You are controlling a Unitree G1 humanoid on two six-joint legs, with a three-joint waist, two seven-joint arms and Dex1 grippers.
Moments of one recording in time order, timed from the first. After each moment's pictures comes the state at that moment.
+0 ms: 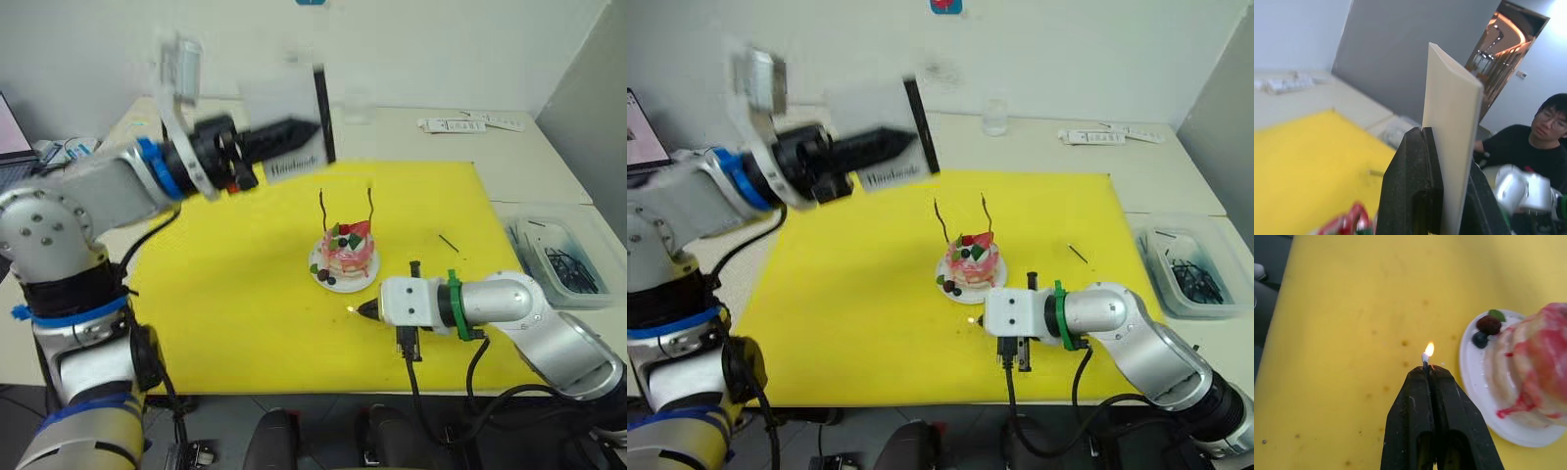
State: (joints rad) left arm -0.79 0.64 0.33 -0.19 -1.38 1.29 -0.37; right arm -0.44 -0.77 0.38 -0.70 0.12 0.70 0.94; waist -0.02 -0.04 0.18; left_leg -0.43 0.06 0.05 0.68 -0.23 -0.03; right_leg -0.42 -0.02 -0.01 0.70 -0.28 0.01
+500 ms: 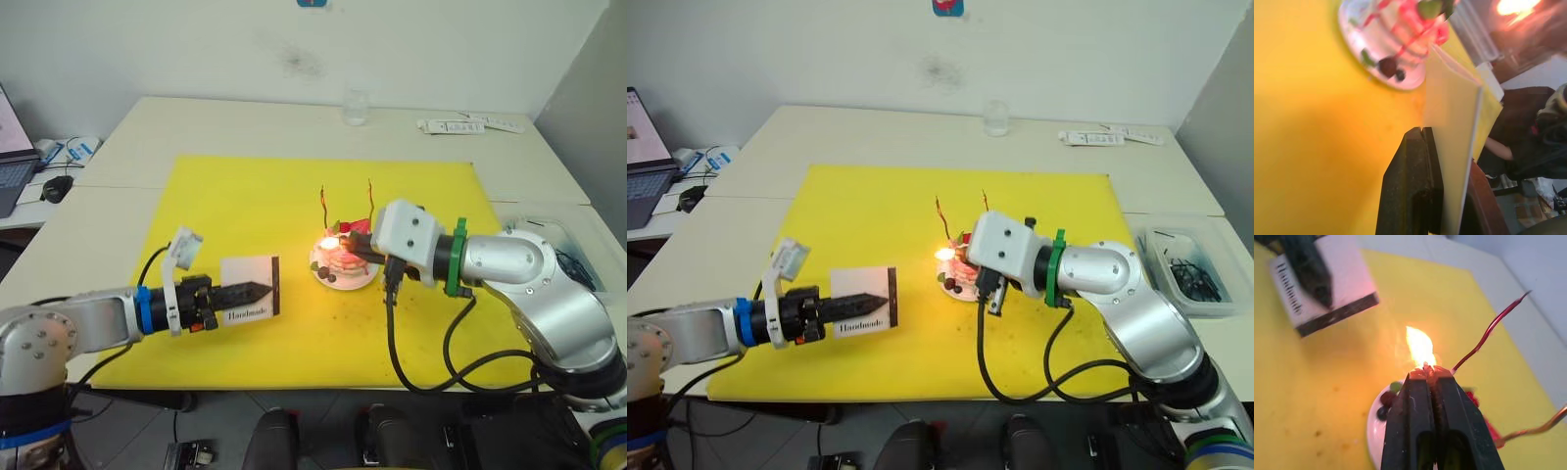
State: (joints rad) left arm -0.16 0.84 0.32 -0.28 -1.27 1.27 -0.59; right arm -0.68 -0.58 0.30 -0.67 0.16 0.87 0.74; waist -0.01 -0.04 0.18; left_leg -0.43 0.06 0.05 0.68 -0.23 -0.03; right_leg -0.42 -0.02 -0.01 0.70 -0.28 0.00
